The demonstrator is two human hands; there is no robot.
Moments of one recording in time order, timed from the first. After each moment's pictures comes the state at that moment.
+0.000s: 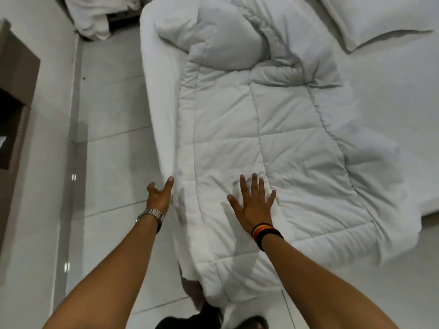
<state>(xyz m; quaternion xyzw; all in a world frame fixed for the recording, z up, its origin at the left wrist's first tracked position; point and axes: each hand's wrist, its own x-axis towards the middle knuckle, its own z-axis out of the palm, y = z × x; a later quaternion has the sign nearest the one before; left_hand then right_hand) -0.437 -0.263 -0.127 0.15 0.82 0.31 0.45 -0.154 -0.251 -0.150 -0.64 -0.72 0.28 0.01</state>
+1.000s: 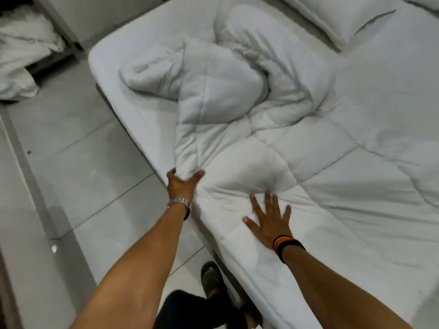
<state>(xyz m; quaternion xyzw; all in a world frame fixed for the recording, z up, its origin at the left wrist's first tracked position) -0.595 0.078 -0.098 0.32 0.73 0.32 0.51 -0.365 -0.072 -0.166 -0.74 -0.59 0.31 -0.08</state>
